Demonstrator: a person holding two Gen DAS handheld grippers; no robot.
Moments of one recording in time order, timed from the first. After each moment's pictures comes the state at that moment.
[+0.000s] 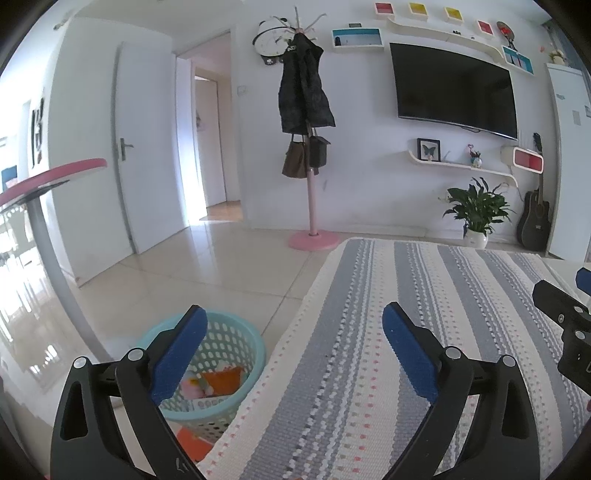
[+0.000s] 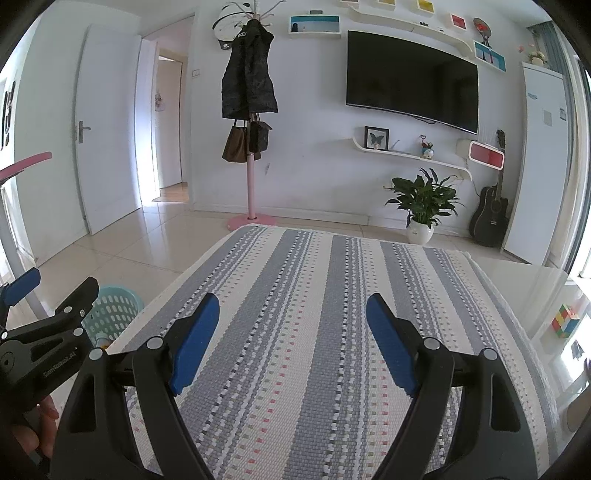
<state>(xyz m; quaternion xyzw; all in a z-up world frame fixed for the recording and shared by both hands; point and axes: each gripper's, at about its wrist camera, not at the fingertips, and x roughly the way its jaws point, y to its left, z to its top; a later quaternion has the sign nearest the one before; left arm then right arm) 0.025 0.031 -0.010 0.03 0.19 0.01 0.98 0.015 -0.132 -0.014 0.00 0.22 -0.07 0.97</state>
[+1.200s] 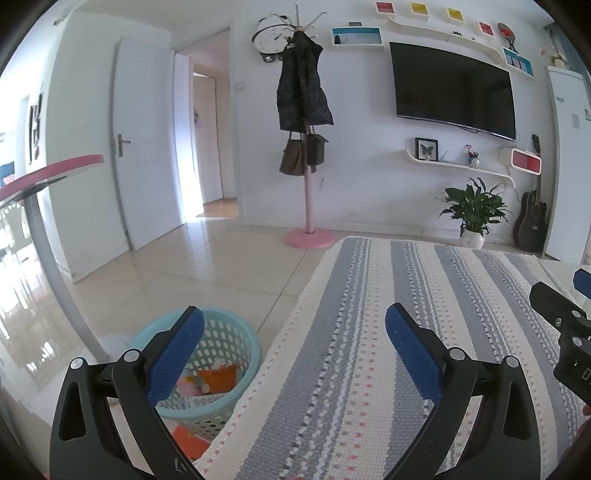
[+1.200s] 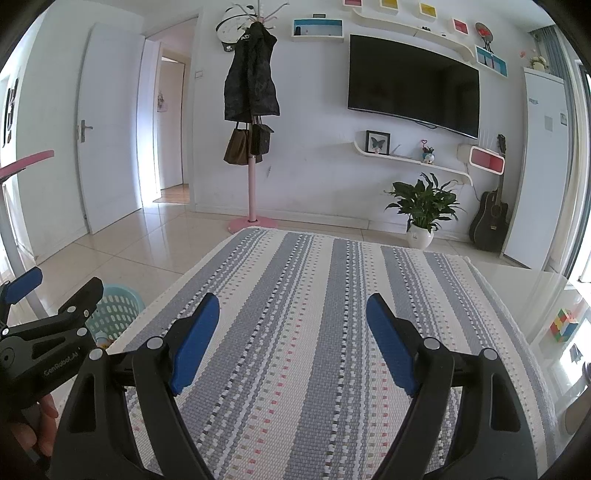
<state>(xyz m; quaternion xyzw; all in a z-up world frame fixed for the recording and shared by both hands) 0.027 0.030 -0.009 0.03 0.19 0.00 0.98 0.012 -0.130 -0.011 0.00 0.22 -0.07 0.97</state>
